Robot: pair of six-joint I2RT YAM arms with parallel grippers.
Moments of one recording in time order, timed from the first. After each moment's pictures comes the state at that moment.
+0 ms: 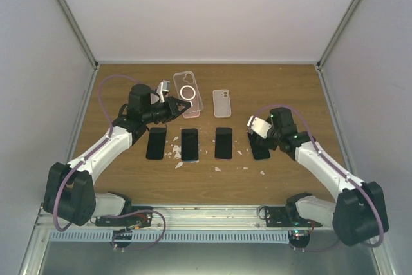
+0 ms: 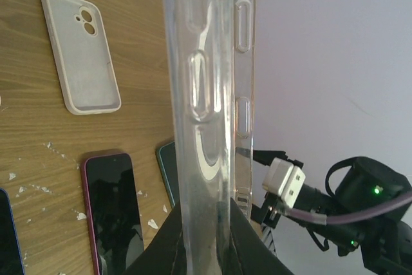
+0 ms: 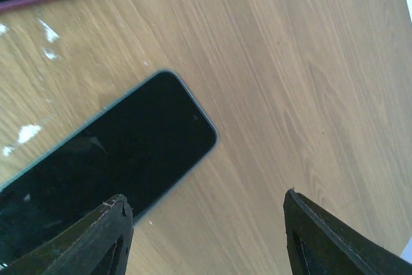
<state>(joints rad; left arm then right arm) -0.31 1.31 0.87 0.03 0.65 -0.85 0.31 1.15 0.69 -0.40 0.03 -0.88</state>
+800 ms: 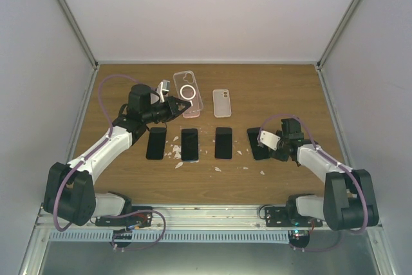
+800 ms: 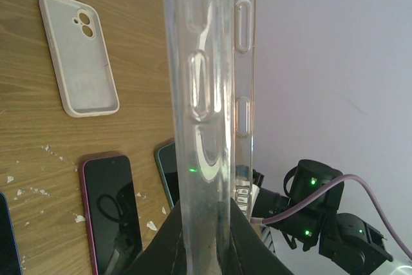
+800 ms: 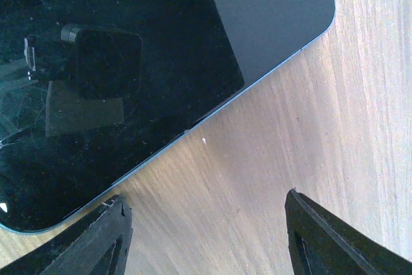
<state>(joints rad) -0.31 1.31 0.87 0.03 0.65 -0.85 0.11 1.26 0.52 -0.31 0.00 -1.13</state>
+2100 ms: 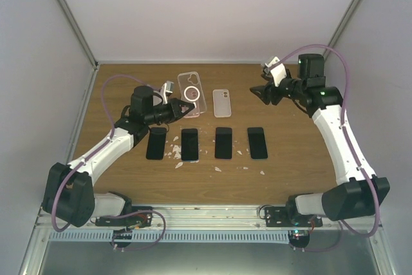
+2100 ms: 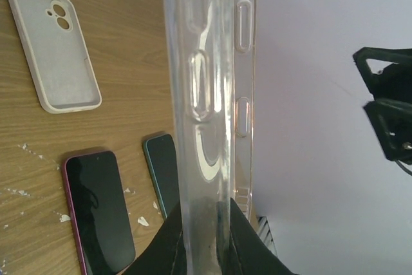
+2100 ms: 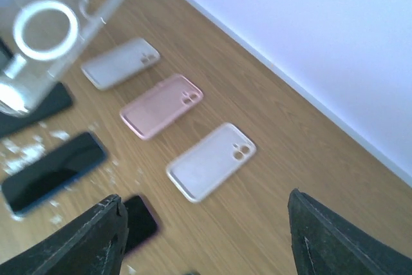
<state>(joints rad) -0.35 1.30 0.85 0.07 0.67 -0.84 0.13 1.34 1.39 -0.69 -0.55 -0.54</state>
